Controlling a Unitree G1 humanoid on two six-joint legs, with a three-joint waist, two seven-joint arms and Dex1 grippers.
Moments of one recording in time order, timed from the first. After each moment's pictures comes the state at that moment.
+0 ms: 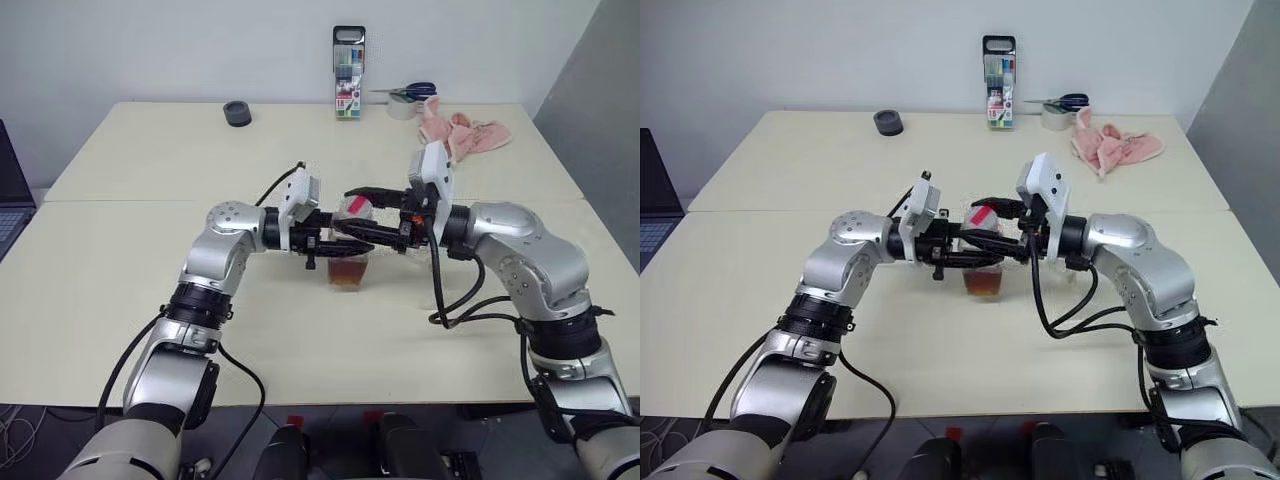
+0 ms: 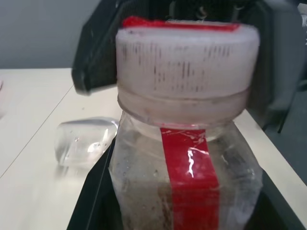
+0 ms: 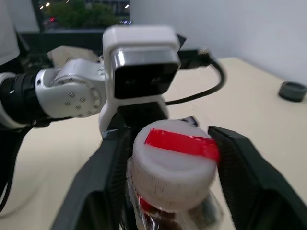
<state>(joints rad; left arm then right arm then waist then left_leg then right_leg) -0.81 0.42 -0.12 0.39 -0.37 0.21 -1.35 -0.70 -0.45 0.10 -0.26 0.51 0.62 0.80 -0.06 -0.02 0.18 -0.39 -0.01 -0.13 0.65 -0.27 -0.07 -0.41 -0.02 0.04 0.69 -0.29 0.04</state>
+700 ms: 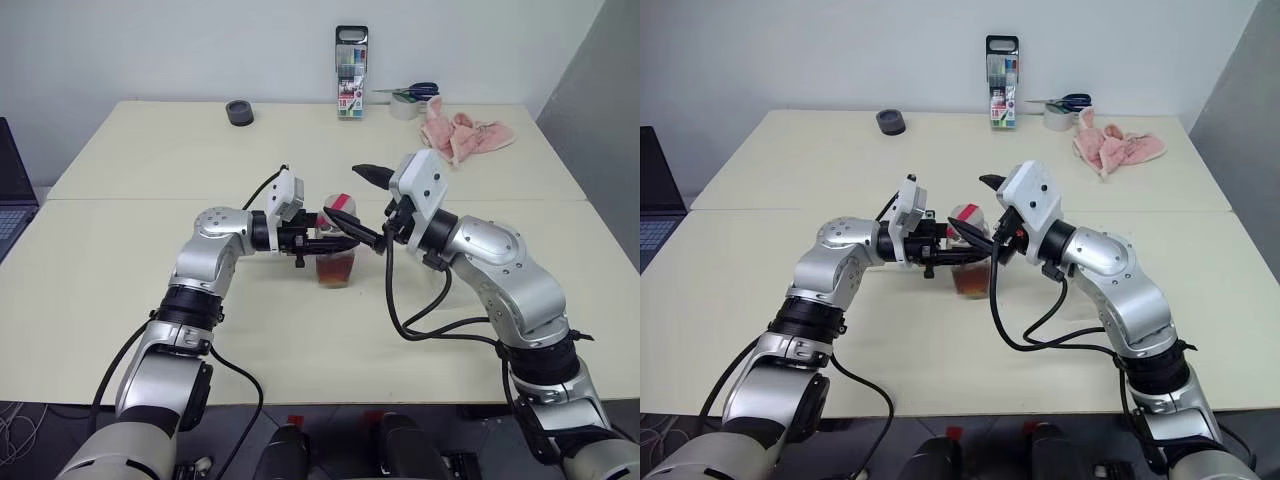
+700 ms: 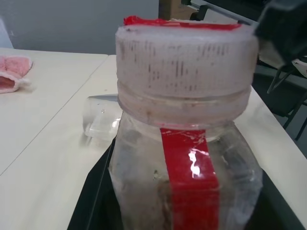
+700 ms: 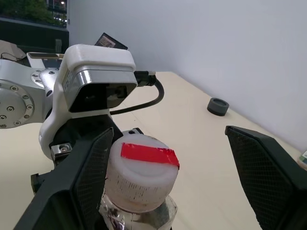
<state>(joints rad) -0.81 0.41 -0.11 0.44 -0.37 0.18 -1.34 -0.64 -0.37 0.19 -0.37 0.27 0.53 0.56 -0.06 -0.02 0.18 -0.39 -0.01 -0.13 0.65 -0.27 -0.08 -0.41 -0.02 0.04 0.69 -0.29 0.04</state>
